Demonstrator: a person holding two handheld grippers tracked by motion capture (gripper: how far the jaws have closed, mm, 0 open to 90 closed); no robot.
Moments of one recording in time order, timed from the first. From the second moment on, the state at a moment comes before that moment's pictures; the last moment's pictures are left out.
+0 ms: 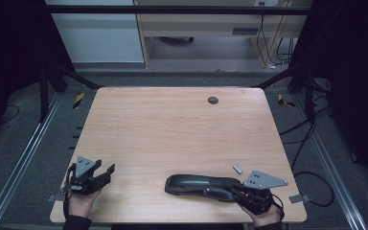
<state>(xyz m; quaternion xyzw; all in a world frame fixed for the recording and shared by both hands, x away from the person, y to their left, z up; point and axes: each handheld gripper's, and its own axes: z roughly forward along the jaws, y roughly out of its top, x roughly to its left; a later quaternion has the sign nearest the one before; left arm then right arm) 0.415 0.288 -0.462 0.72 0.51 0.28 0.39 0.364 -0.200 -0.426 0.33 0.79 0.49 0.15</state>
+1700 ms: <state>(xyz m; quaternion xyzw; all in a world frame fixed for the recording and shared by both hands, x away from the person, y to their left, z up) 0.417 0.284 -0.465 0.72 0.50 0.29 0.38 0.372 -0.210 -0.444 0.35 0.79 0.48 0.16</state>
